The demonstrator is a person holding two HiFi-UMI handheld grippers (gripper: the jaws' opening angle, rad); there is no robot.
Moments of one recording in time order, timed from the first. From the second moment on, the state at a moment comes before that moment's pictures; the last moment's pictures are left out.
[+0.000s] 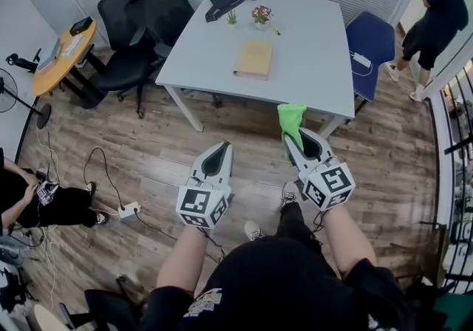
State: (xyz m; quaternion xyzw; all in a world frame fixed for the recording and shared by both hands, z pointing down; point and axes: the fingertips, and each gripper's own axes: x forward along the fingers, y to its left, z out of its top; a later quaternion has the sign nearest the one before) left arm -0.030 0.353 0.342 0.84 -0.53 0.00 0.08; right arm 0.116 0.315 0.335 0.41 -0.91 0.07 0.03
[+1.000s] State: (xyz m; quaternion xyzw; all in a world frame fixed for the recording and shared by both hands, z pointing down) left arm -0.016 0.170 0.364 0.82 -0.56 0.03 0.11; right arm 0.131 0.120 0.356 0.38 -0.92 0.10 0.03
